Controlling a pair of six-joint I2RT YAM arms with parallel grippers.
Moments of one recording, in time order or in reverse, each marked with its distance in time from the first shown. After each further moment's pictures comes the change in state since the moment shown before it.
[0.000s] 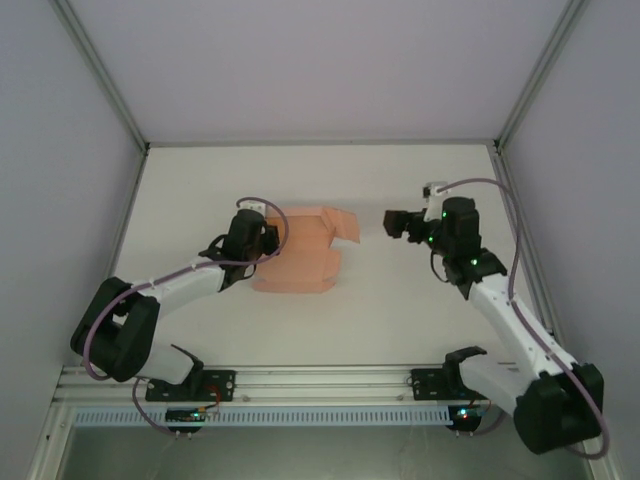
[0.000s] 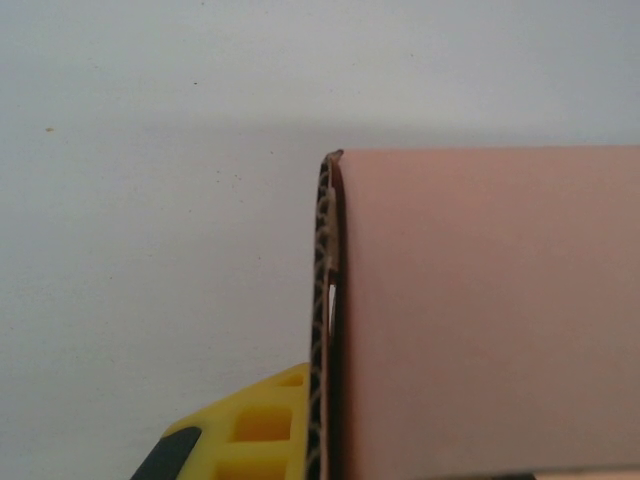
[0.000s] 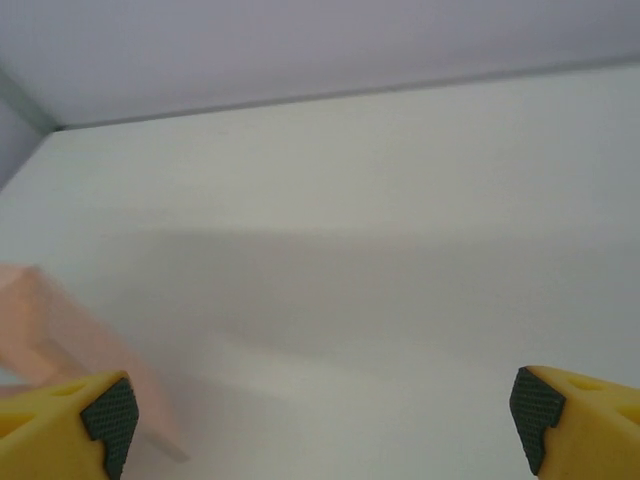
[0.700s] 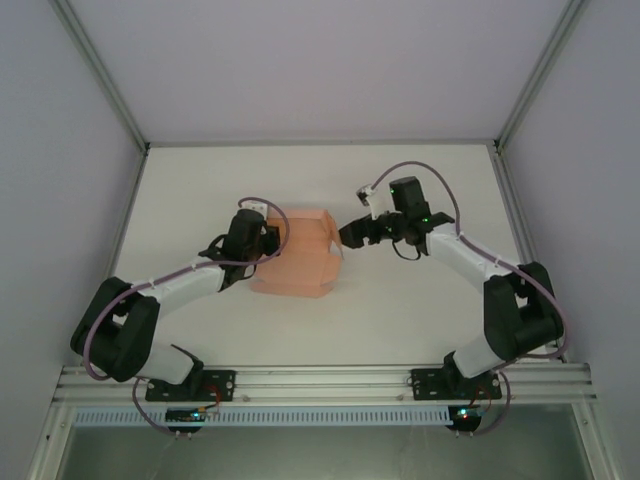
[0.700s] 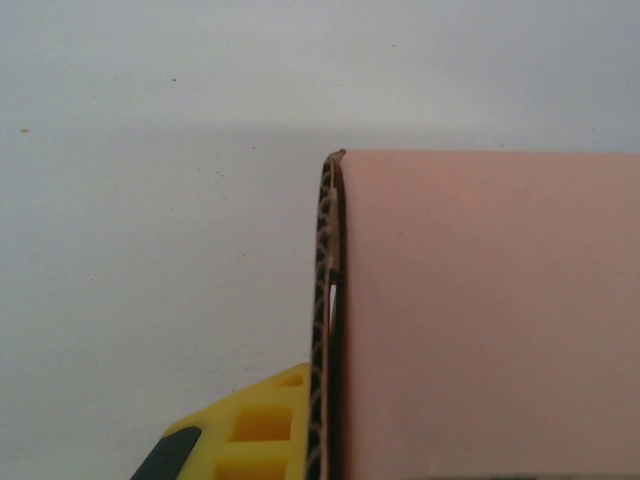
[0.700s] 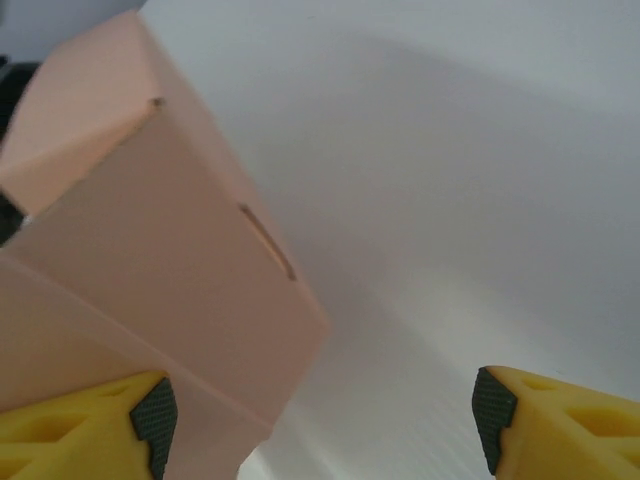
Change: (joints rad) left arm 0.000 0.000 0.000 0.000 0.029 0.018; right arm 0.190 0.474 0.234 -0.055 -0.436 -0.233
